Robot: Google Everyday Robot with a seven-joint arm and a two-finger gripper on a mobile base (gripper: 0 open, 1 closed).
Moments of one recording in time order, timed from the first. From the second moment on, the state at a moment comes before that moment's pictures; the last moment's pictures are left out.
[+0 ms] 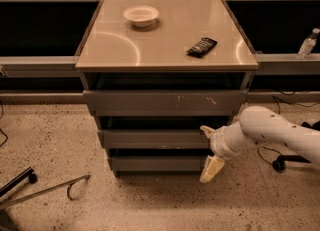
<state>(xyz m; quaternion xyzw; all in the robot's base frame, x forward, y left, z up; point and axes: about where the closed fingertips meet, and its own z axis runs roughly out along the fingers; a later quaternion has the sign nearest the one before) 0.530 -0.153 0.562 -0.65 0.71 0.12 0.25</state>
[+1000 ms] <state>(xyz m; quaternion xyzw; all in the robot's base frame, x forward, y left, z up) 0.584 -0.148 0.528 -0.67 0.68 0.10 0.28</state>
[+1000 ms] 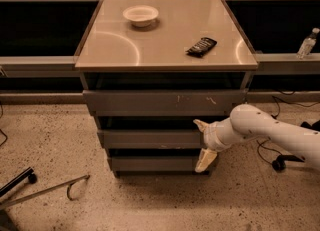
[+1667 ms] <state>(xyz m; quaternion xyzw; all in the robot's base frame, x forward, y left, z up) 0.610 -0.159 0.495 -0.67 0.67 0.10 0.30</state>
